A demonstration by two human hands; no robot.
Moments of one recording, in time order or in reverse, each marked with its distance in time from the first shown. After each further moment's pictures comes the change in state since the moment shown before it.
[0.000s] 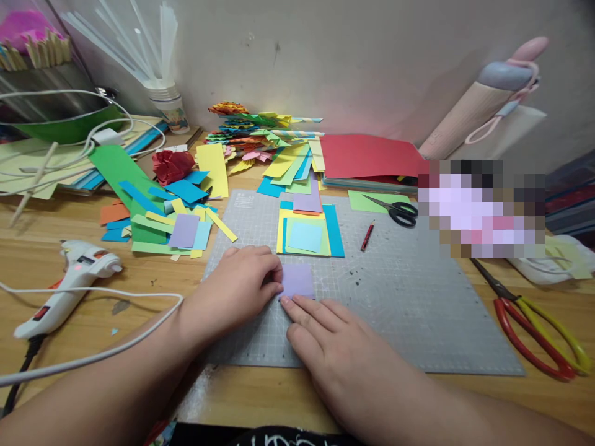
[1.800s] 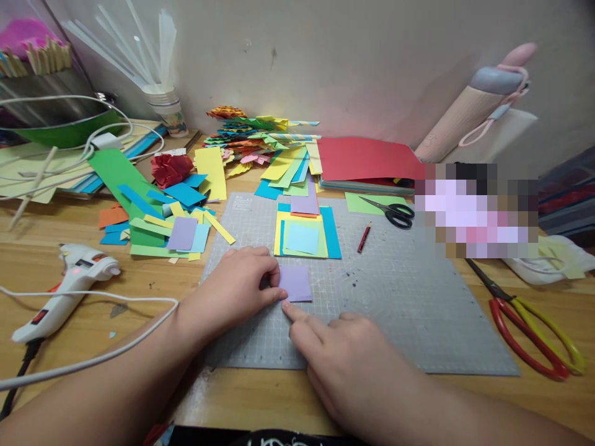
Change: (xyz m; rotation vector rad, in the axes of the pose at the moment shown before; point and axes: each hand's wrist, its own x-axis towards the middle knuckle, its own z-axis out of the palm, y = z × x) left_hand 0.005 -0.006 0.004 -0.025 0.009 0.037; right_hand -0.001 -0.001 -0.004 -0.100 -0.013 0.076
